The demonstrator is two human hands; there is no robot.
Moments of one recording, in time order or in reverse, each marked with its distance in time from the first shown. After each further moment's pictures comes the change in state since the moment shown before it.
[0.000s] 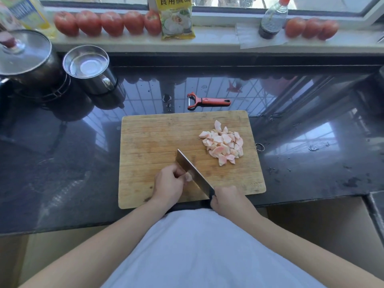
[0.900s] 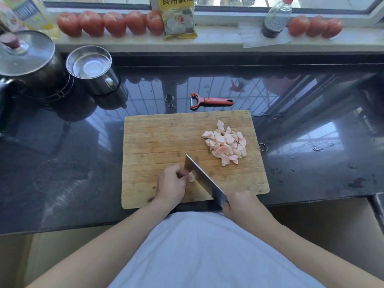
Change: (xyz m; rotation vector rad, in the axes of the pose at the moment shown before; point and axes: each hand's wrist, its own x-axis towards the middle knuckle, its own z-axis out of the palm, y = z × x) left_hand 0.003 -0.007 0.001 -0.024 -0.022 0.017; right_hand -0.015 0.014 -0.003 -0.043 0.022 0.000
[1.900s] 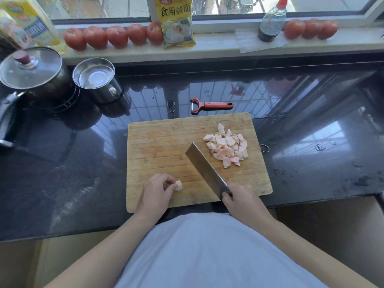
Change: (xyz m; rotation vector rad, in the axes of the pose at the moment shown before) left_hand -0.010 -0.035 -0.043 0.303 0.058 0.304; right_hand 0.009 0.005 0.002 0.298 0.147 -0.036
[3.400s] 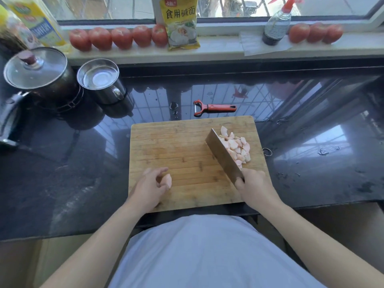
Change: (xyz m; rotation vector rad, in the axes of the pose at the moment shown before) left_hand 0.018 0.002 -0.037 0.129 -0.170 -0.187; right_hand 0.030 0.006 -0.029 -0.021 0.091 0.177
